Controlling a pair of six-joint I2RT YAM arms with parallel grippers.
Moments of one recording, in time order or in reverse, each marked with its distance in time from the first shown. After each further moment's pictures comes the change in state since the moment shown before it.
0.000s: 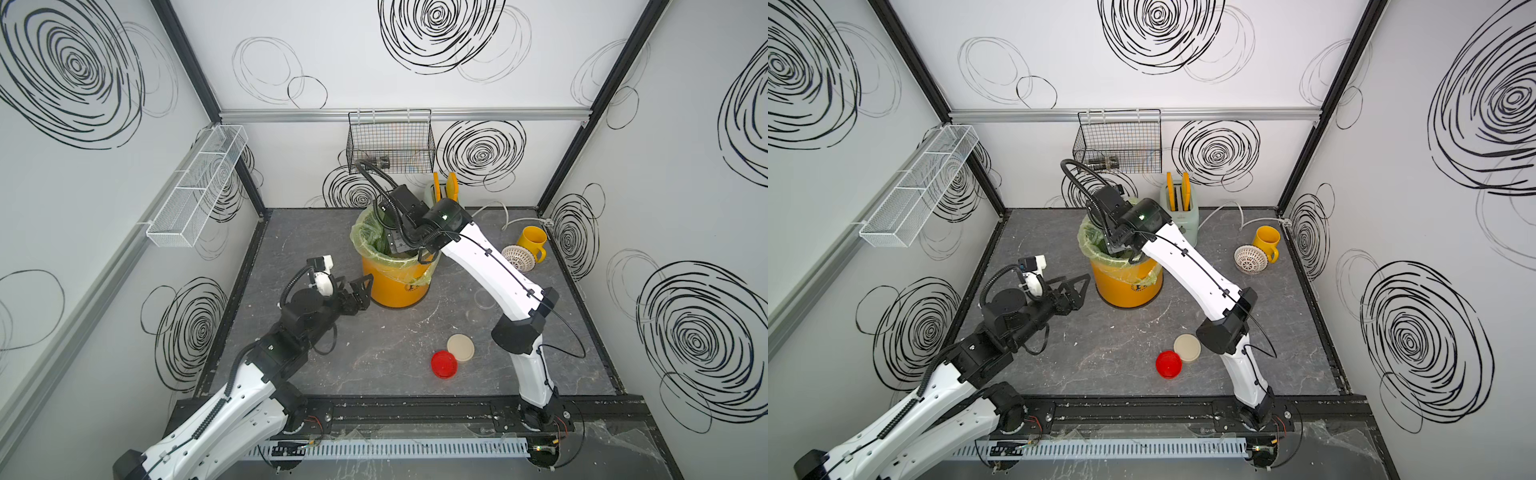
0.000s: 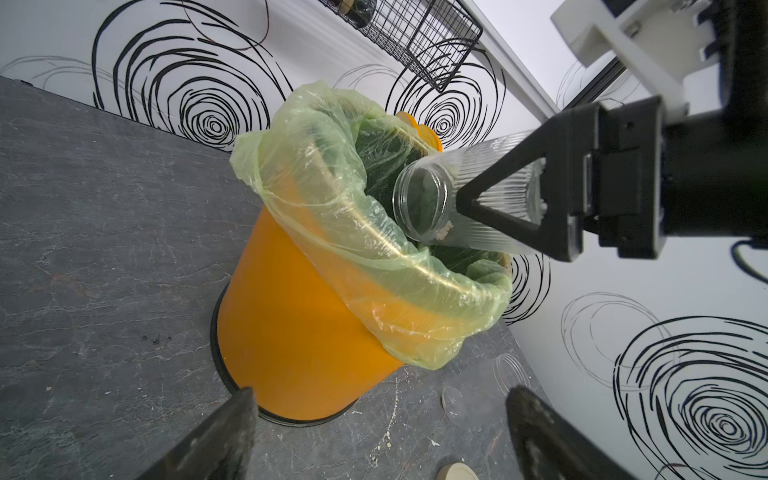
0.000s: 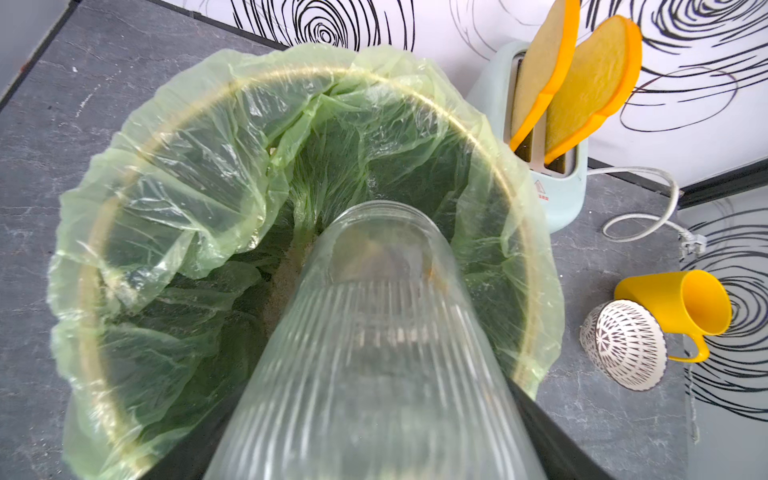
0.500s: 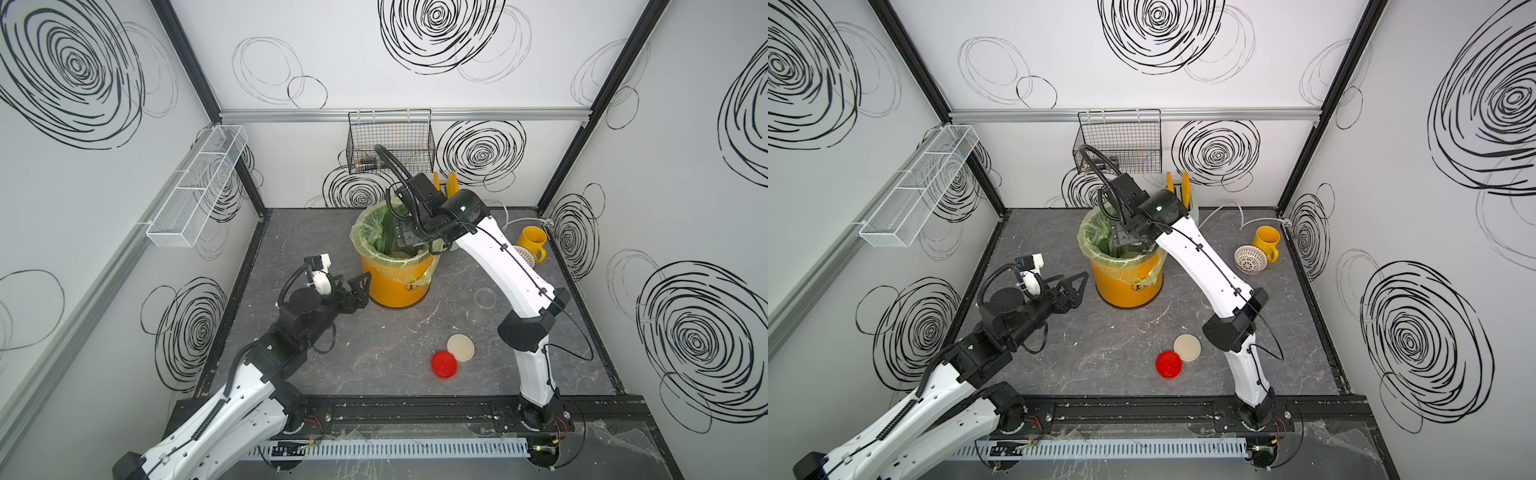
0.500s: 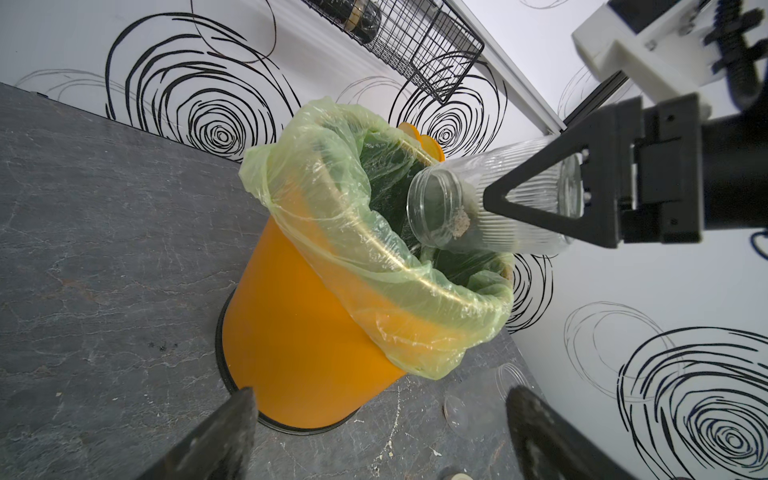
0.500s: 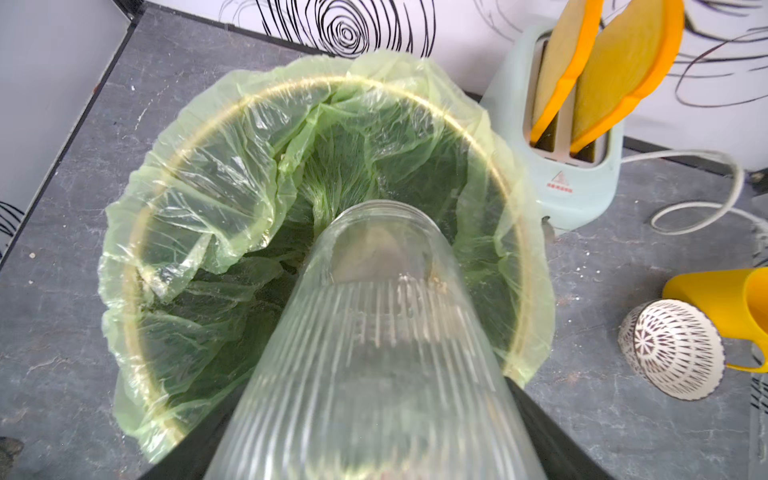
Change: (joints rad) left arm 0.011 0.002 0.009 0.000 -0.008 0.003; right arm -0.060 -0.041 0.016 0.003 -0.146 -0.010
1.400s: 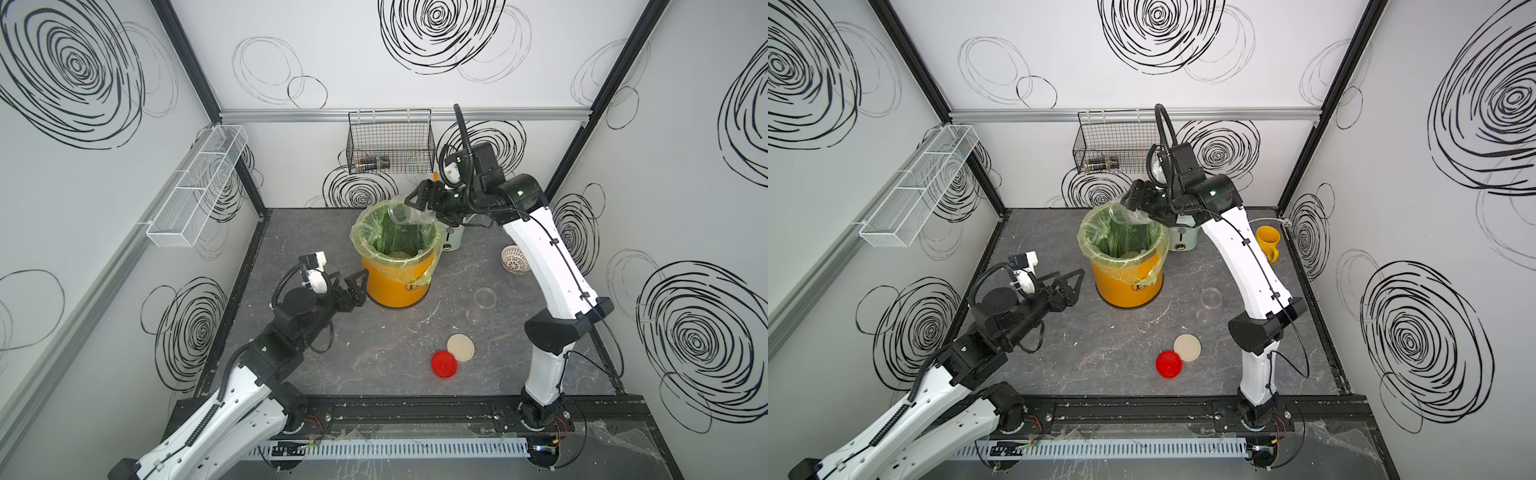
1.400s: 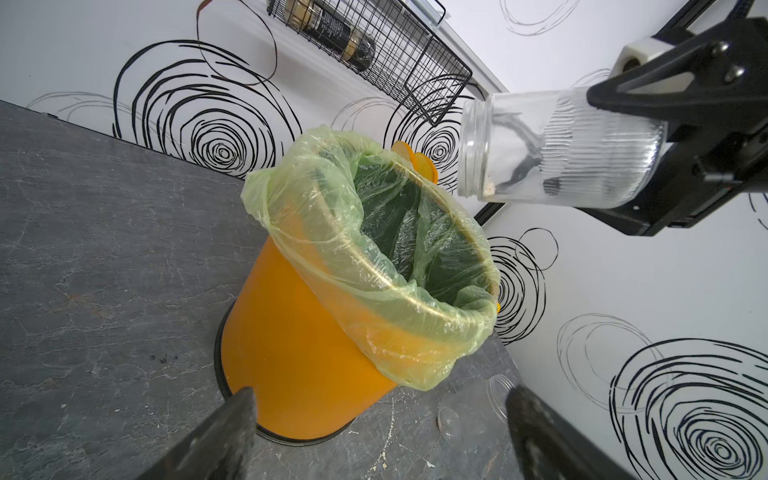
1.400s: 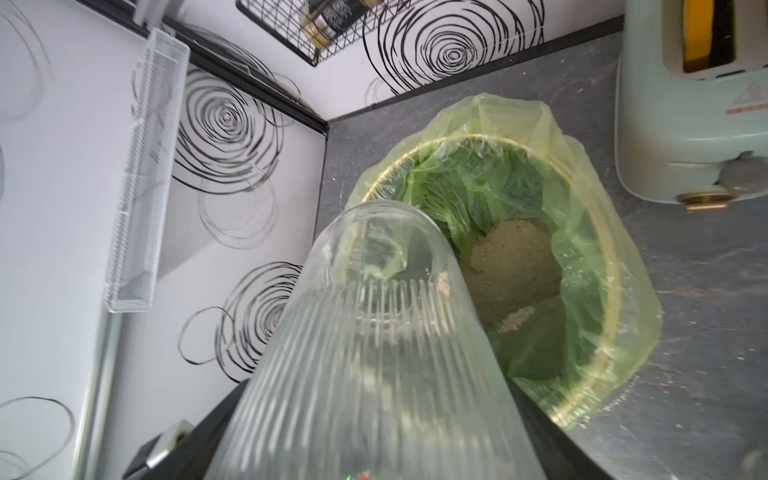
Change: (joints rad) left arm 0.007 -0.027 0.032 -0.028 -0.015 0.000; right arm -0.242 -0.138 -0.042 0.139 -0.587 0.307
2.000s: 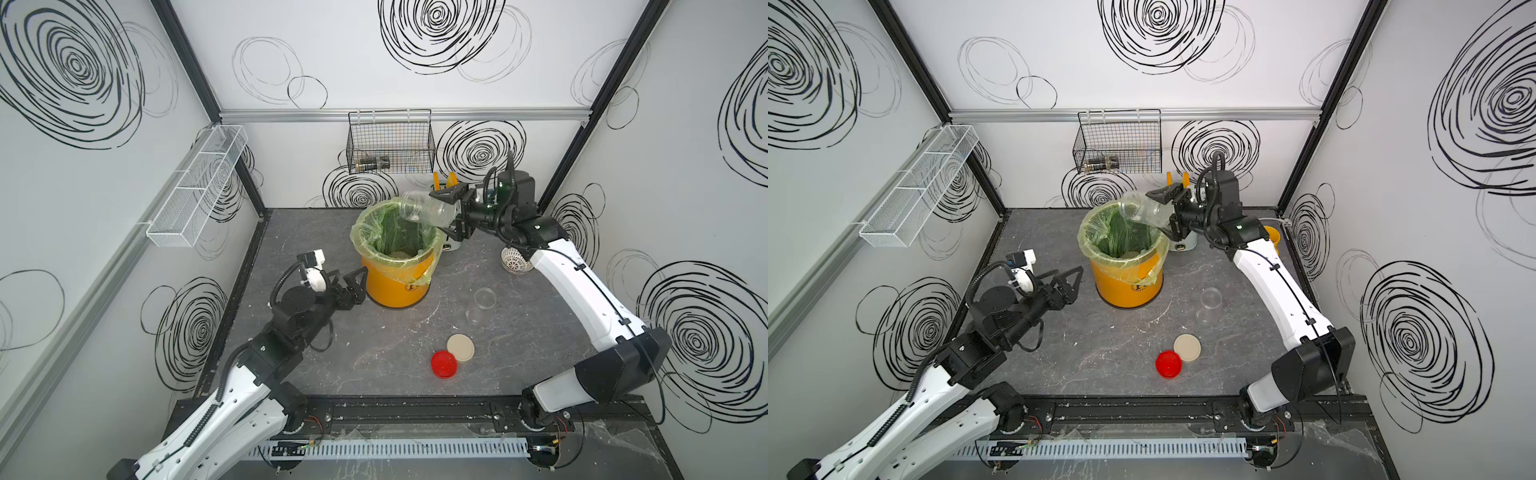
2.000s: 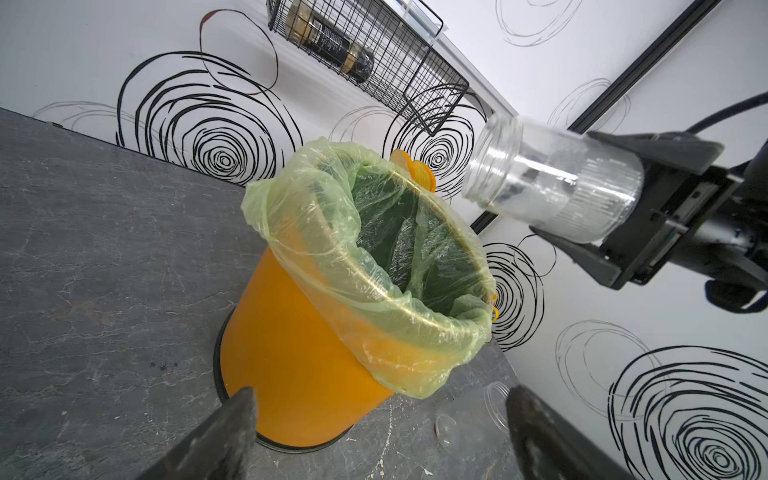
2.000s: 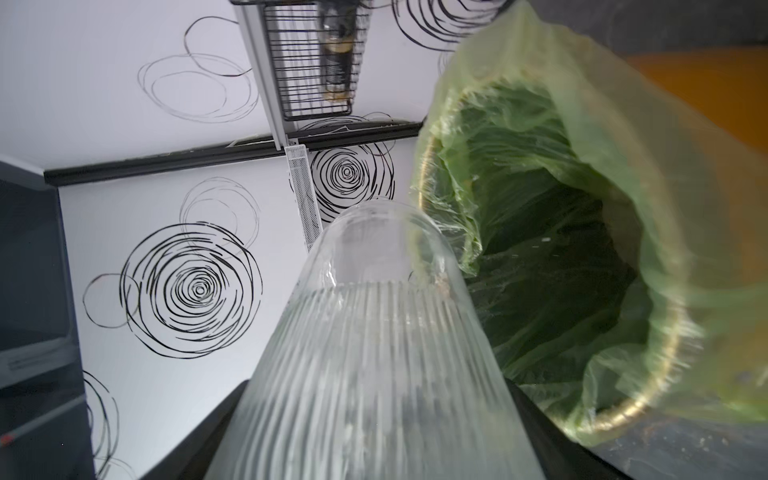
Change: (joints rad) left arm 0.000 0.005 0.024 -0.005 -0.008 0.000; right arm -0.204 -0.407 -0.853 0.821 -0.389 0.636
